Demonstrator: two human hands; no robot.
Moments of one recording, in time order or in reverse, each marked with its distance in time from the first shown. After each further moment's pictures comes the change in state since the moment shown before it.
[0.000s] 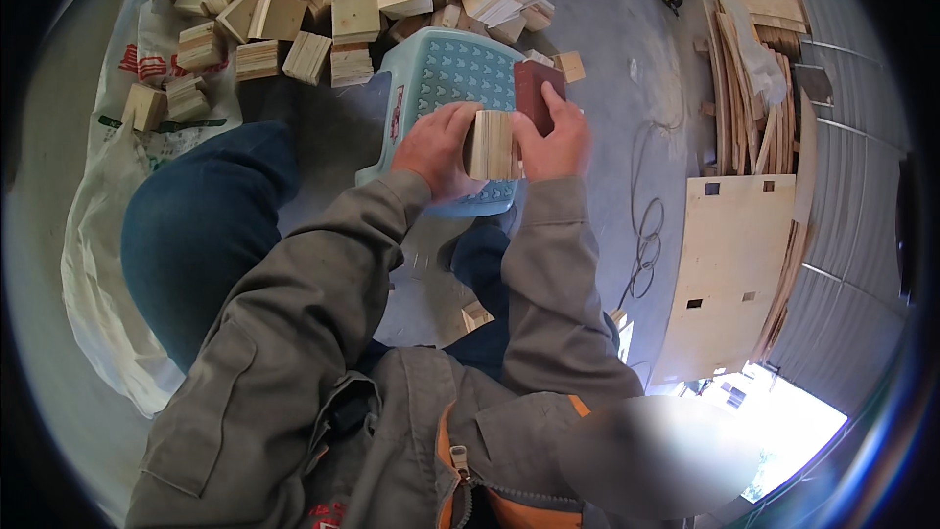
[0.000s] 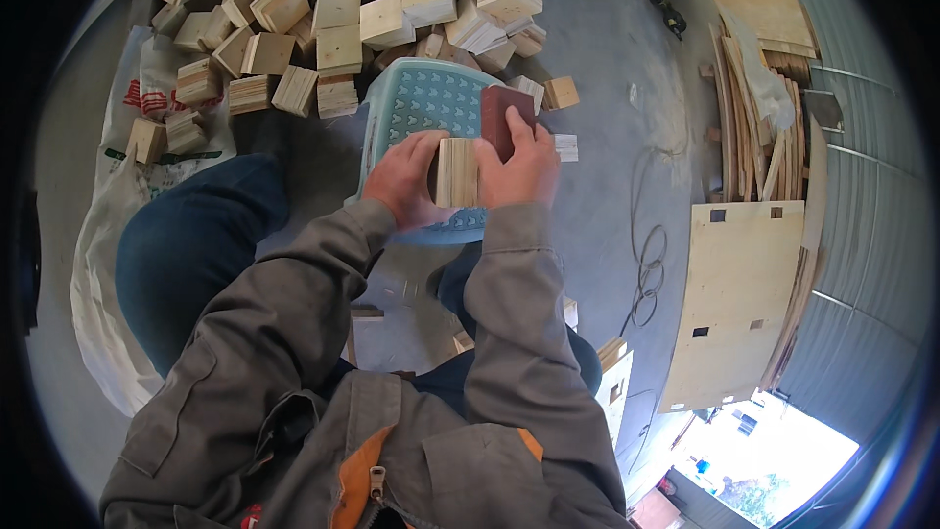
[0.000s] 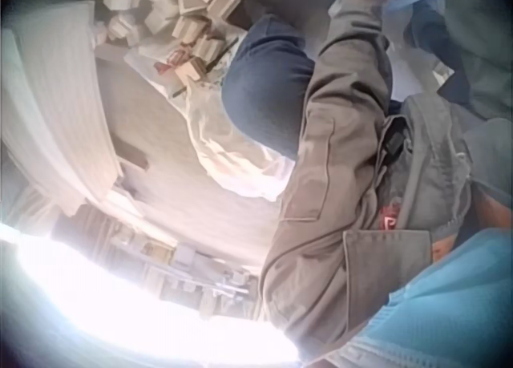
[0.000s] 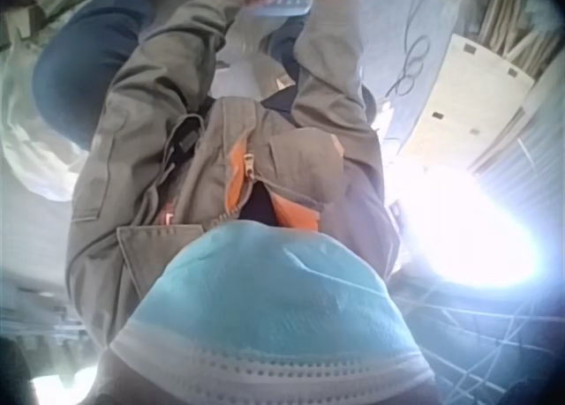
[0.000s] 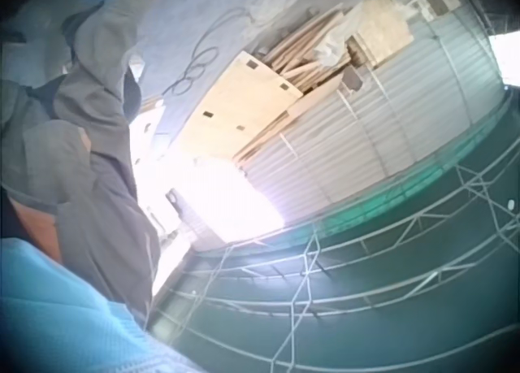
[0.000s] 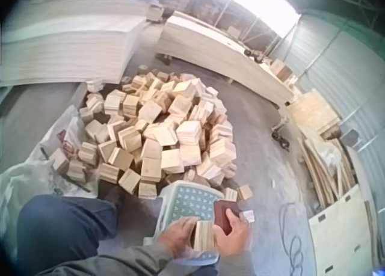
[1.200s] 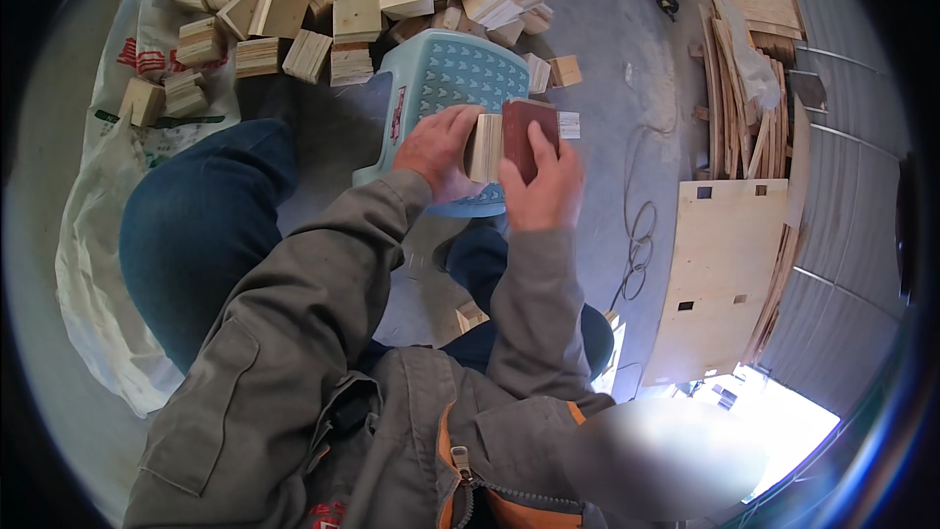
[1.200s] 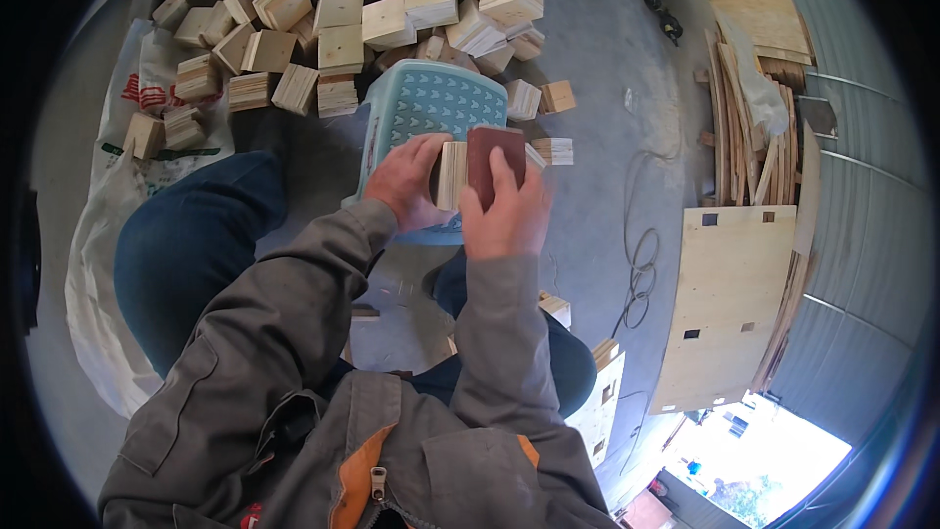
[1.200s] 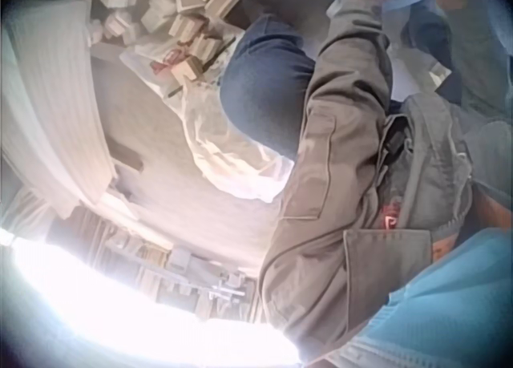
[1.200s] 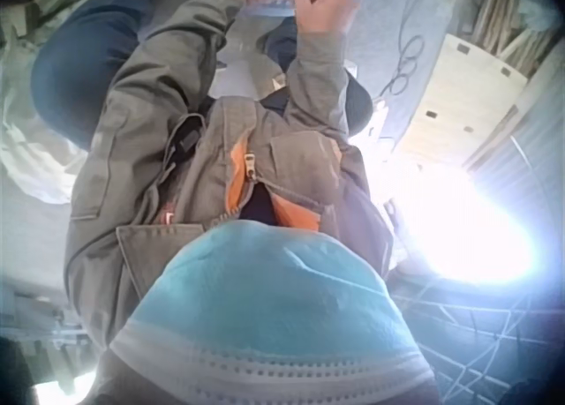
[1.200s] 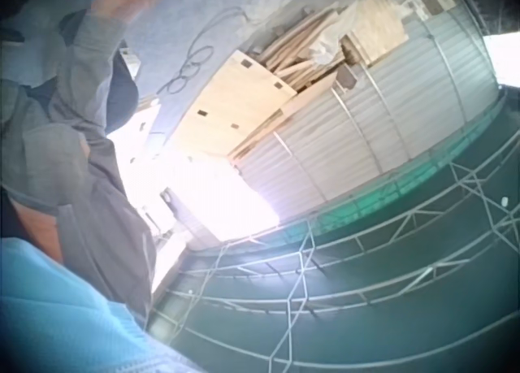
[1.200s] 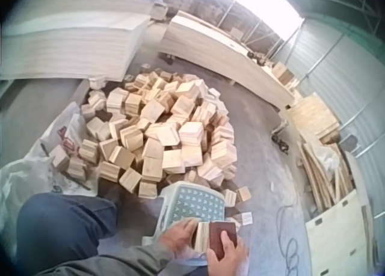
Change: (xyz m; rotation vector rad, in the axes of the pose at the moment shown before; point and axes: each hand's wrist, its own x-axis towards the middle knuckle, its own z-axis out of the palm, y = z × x) left_hand -0.002 -0.003 -0.001 -0.001 -0.010 -0.003; right_hand -0.059 -0.040 -0.023 -0.143 -0.062 0.007
